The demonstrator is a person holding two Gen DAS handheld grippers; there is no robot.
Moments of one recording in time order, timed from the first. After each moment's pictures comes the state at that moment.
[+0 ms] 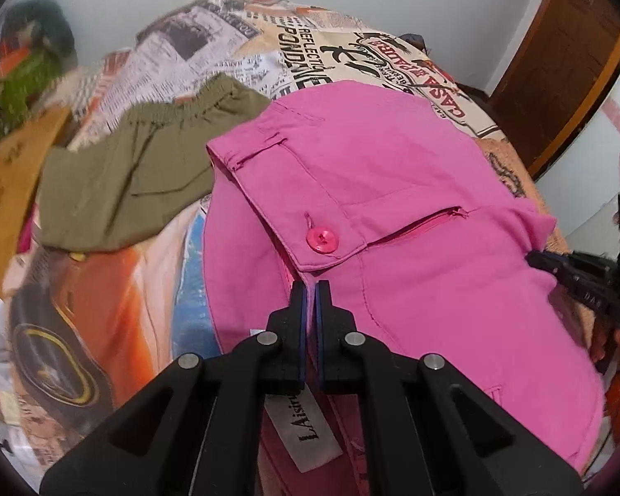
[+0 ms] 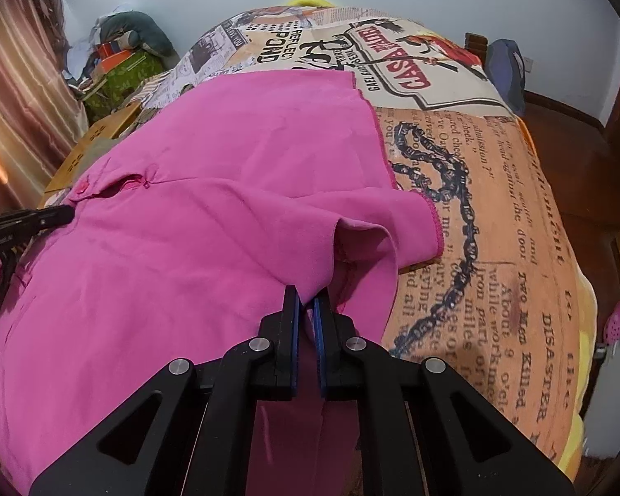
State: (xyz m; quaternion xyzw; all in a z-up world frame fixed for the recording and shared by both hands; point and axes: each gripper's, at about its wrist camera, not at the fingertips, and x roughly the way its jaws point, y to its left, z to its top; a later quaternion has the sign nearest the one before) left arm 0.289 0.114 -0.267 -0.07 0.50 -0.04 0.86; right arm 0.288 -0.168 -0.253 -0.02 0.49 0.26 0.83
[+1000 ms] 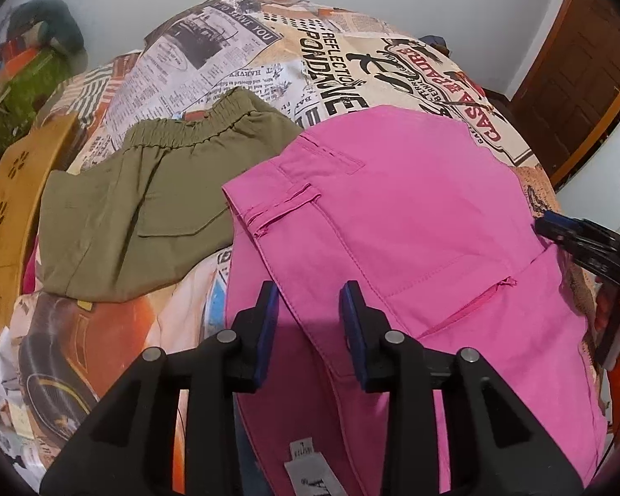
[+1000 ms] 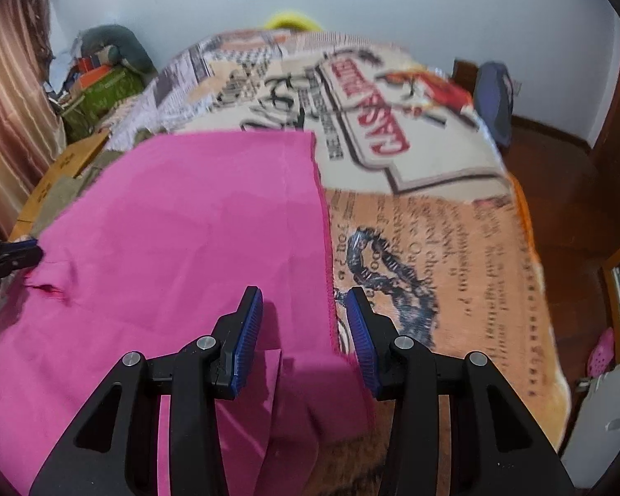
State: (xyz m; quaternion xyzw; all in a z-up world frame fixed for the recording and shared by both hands) left arm 0.344 0.124 -0.270 -0.05 0.51 -0.01 0.86; right arm 0.384 -0.161 -0.265 -0.03 0.47 0.24 0.85
